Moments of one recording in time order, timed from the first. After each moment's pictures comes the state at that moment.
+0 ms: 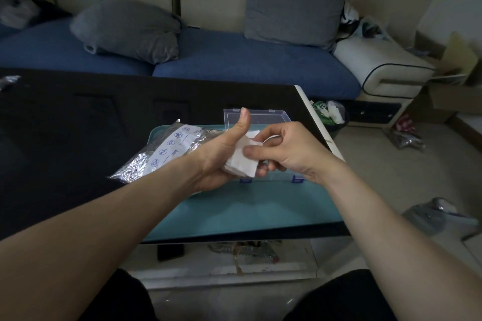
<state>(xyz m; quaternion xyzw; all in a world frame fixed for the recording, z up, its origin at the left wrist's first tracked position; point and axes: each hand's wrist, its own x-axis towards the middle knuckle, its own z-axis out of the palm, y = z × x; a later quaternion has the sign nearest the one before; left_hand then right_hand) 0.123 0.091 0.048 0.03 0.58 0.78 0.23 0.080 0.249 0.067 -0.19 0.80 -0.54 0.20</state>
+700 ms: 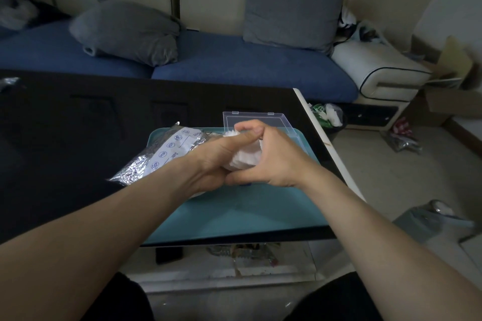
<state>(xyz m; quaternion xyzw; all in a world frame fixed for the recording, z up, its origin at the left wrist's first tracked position) 0.126 0.091 0.051 -0.05 0.56 0.81 0.16 0.087 0.232 0.060 -0.30 0.87 -0.38 0.08</state>
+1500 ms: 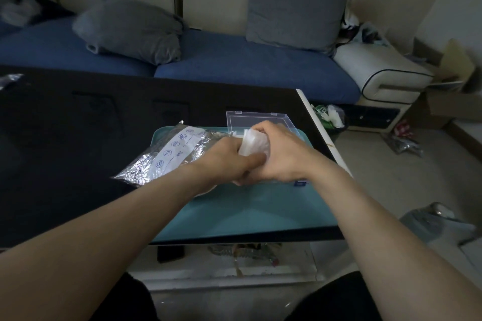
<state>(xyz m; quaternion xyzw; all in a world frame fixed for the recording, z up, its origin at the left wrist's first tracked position) 0.123 0.087 0.037 -0.03 0.83 0.56 0.05 0.082 0.233 0.072 -0.25 0.93 -0.23 0.11</state>
